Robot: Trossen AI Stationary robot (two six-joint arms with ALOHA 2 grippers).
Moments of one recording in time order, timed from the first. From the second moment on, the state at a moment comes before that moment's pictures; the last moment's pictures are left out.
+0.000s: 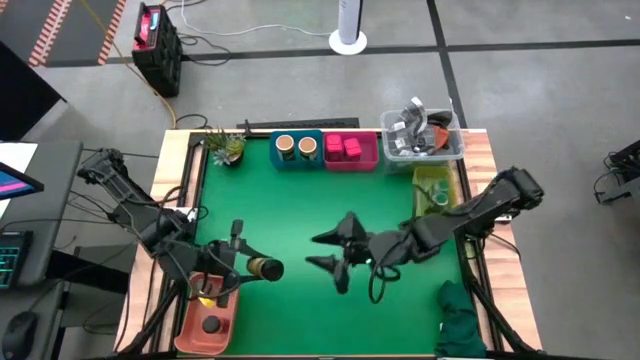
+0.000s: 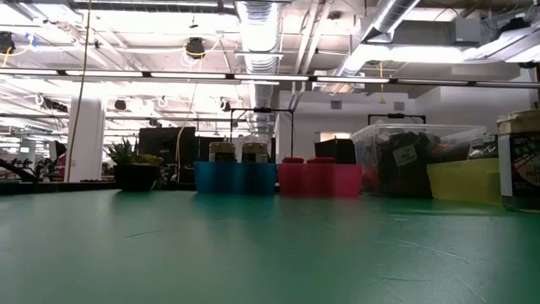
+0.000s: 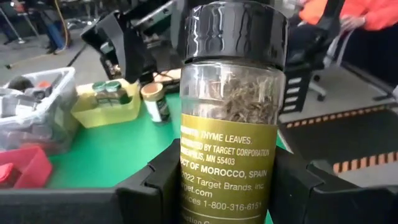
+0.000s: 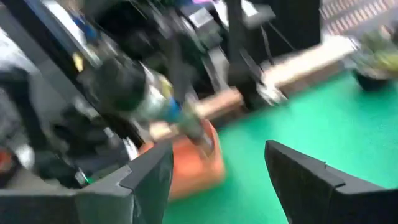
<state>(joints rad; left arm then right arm) -0.74 1.11 1.04 -0.22 -0.65 -0.10 0.44 1.60 1.40 -0.07 0.51 0.56</state>
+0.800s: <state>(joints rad) -0.73 1.08 1.04 0.07 -0.67 -0.13 0.43 1.90 1.73 -0.12 0.53 0.31</state>
